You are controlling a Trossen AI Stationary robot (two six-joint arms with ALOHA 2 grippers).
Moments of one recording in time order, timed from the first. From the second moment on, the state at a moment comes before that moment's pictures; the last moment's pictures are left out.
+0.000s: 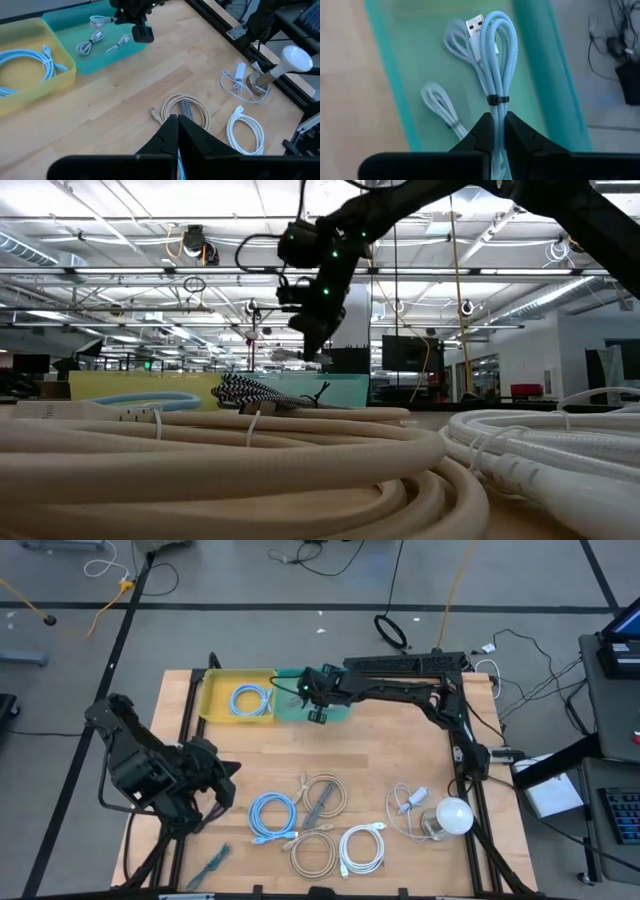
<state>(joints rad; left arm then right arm) -0.80 1.36 1.59 -1.57 -0.85 -1.68 -0.32 2.17 1.86 -0.70 0.34 -0.20</state>
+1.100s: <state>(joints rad) -0.66 1.37 1.15 -1.23 -0.14 -1.49 -0.01 1.60 1.78 -0.90 0.33 0.05</state>
